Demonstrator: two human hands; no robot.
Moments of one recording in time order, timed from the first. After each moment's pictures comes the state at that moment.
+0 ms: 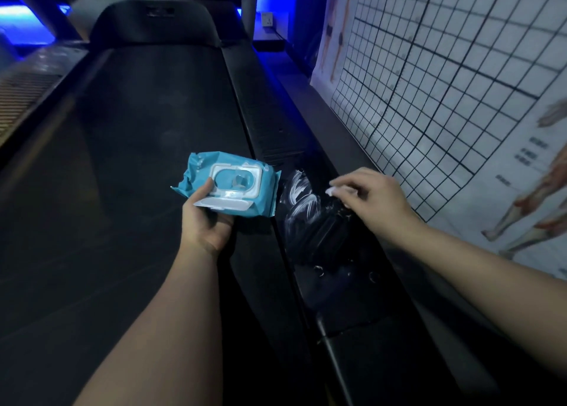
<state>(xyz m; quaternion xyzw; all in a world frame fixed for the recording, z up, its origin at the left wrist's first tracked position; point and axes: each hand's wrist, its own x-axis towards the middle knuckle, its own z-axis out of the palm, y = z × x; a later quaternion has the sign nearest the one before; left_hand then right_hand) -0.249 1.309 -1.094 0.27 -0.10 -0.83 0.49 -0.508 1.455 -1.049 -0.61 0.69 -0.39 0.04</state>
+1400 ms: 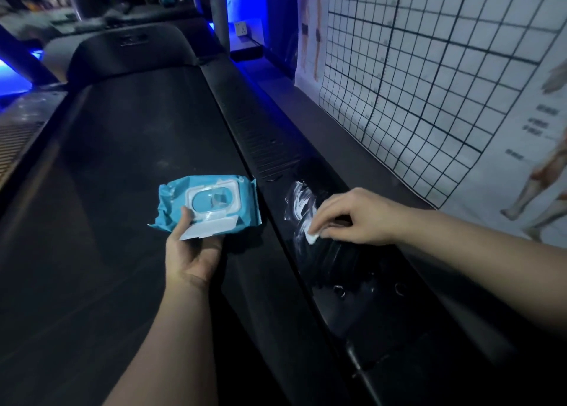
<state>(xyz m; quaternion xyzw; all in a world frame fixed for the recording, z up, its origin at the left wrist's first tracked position) -0.227 1.277 -1.106 0.25 -0.11 -0.82 0.51 -0.495 1.432 -1.045 -0.75 0.59 -0.23 0.18</state>
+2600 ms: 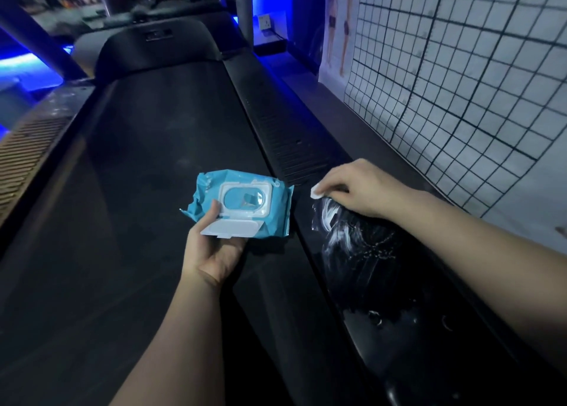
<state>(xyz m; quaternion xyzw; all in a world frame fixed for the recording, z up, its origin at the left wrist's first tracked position) -0.227 1.253 -1.103 0.27 -0.15 -0.85 0.43 -0.501 1.345 -1.049 -0.69 0.68 -0.22 0.10</state>
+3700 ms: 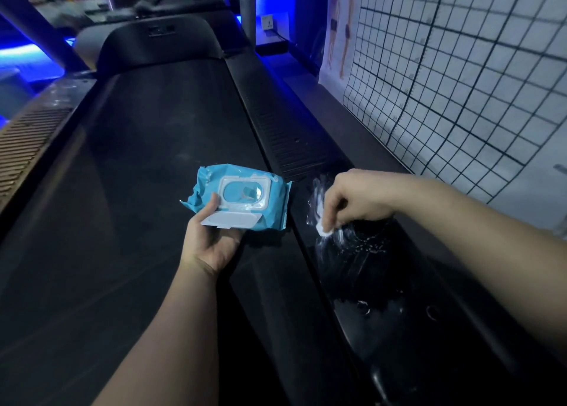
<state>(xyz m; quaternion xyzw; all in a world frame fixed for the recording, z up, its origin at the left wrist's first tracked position) -0.228 1.257 -1.100 0.28 -0.16 -0.85 0.42 -0.483 1.365 -1.004 -0.69 0.66 -0.01 0.28</state>
